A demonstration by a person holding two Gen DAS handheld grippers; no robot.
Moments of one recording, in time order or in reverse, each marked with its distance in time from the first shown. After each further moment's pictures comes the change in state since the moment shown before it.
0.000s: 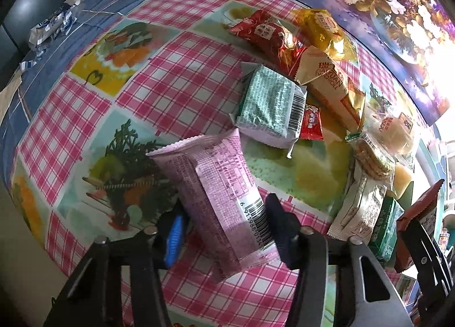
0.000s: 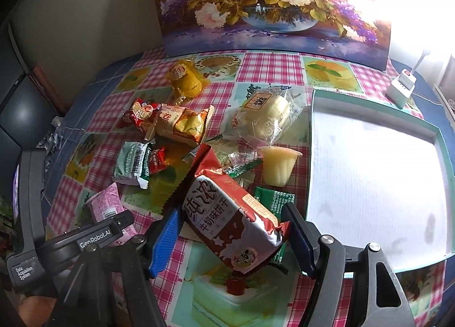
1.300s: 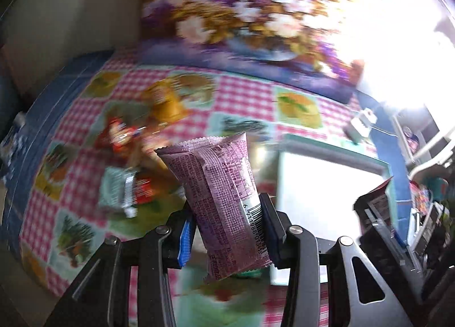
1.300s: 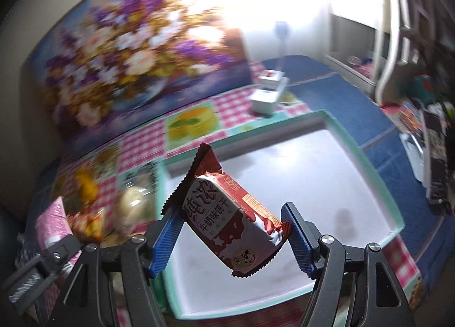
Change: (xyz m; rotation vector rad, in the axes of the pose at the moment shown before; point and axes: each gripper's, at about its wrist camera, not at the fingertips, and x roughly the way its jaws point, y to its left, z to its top) left arm -0.108 -0.165 -0.018 0.363 -0.199 -0.127; right arm -0.060 -0.150 0.019 0.463 -0.208 -0.280
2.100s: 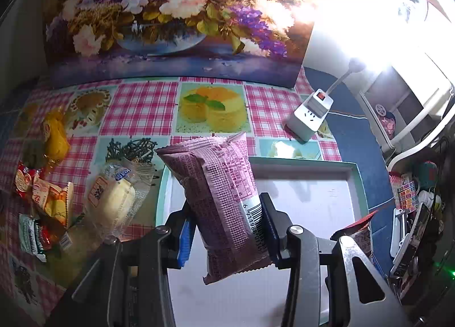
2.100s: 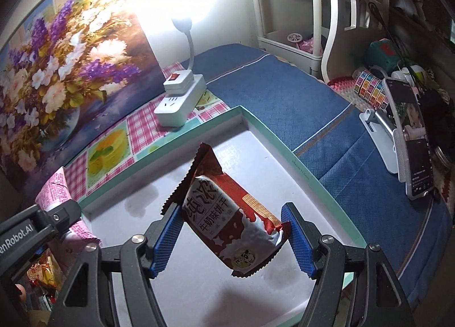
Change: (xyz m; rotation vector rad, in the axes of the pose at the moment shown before) left arm 0.078 -0.122 0.033 0.123 0.042 -0.132; right arm 0.051 -0.091 0.024 0.177 0.022 -0.156
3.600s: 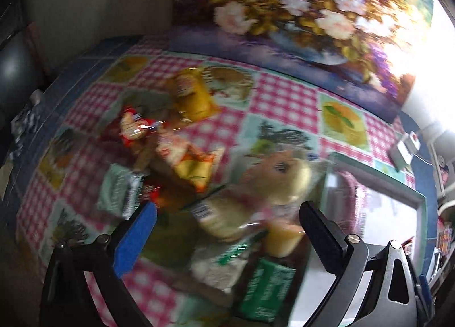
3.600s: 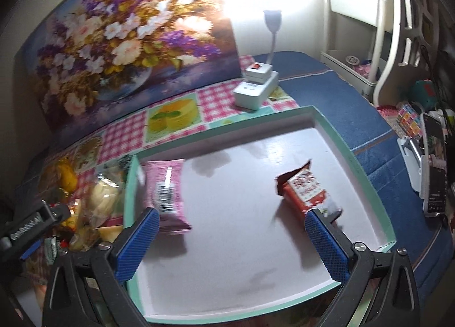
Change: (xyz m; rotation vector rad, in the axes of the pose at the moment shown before) left arm -0.047 0.145 -0.044 -0.295 -0.039 0.305; right arm -0.046 0.062 -0.038 -0.249 -0.007 0.162
